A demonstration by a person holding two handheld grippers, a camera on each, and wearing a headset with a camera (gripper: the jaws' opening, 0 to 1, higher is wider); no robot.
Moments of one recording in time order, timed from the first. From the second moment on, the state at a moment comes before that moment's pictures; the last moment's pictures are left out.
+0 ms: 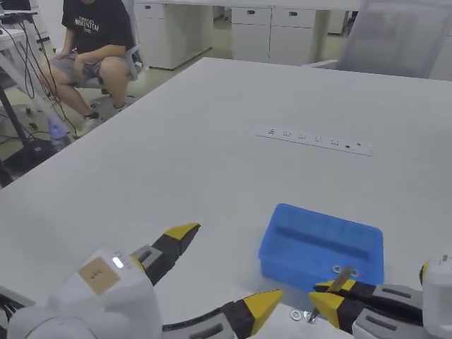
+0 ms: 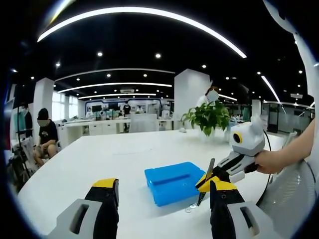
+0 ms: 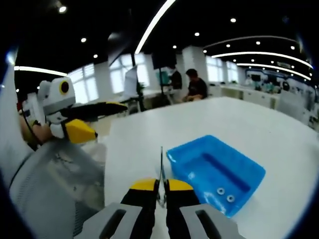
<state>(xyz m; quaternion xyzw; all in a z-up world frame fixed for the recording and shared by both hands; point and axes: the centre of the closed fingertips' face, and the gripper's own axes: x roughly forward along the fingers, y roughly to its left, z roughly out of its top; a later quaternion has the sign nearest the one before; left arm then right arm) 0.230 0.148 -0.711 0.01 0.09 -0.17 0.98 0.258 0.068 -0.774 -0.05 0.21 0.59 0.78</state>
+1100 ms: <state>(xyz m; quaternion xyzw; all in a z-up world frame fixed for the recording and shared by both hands) 0.230 0.149 -0.715 0.02 0.10 -0.17 0.98 0.359 0.067 -0.799 -0.04 0.26 0.51 0.82</state>
